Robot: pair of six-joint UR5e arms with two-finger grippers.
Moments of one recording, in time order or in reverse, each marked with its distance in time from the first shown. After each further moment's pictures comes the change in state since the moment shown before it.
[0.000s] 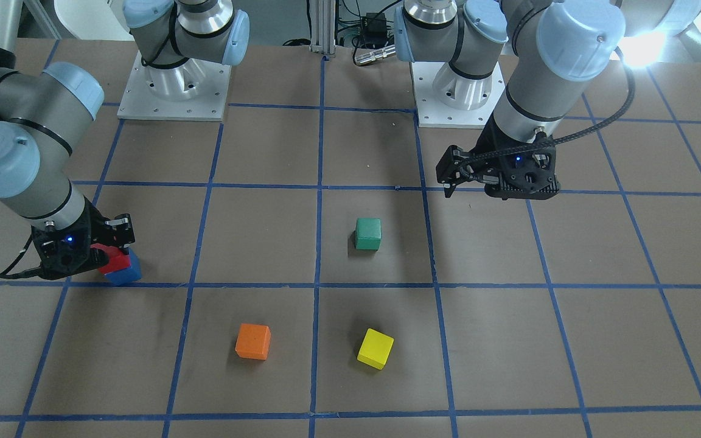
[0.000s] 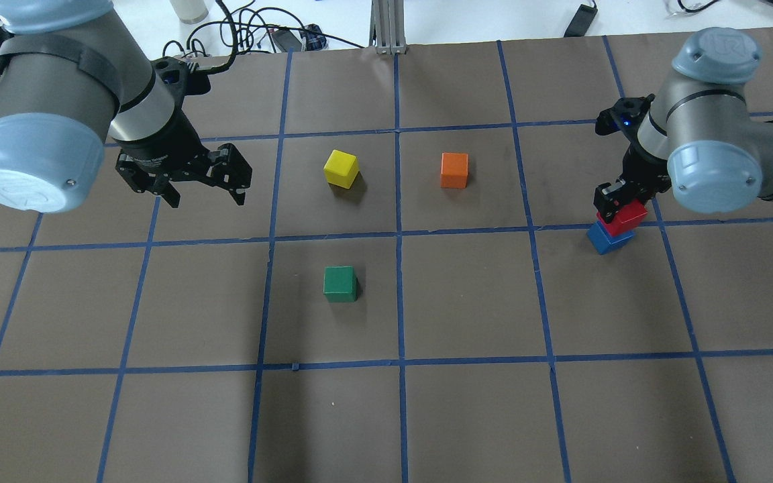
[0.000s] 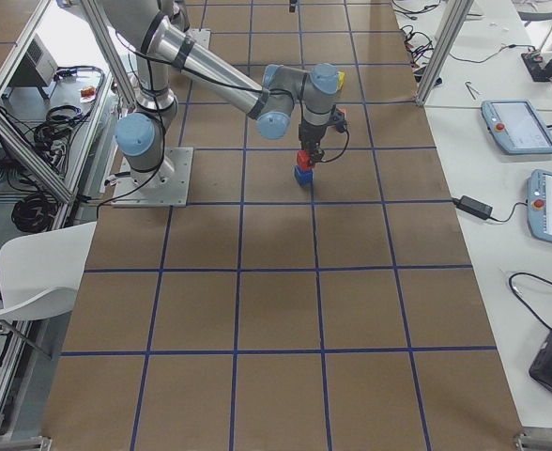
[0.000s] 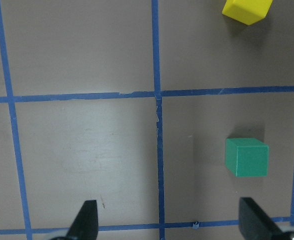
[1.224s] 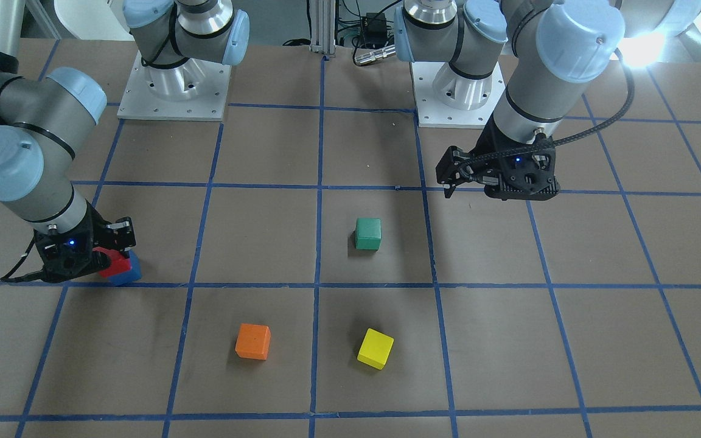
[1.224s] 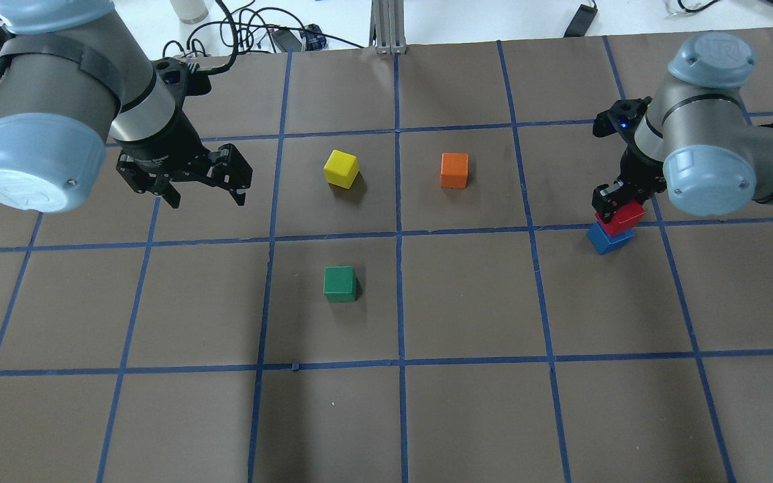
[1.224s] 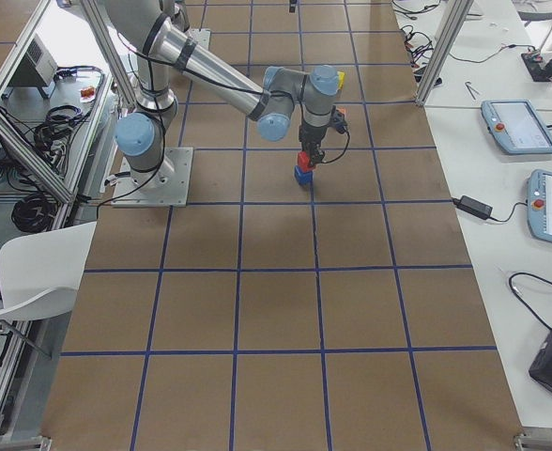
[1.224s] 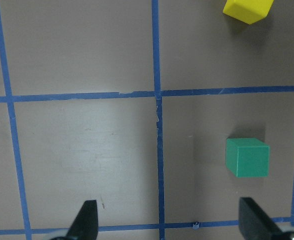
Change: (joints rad) left arm 0.000 -0.002 0.000 0.000 0.000 0.000; right arm 0.001 0.013 0.006 -0.033 -0.002 -0.008
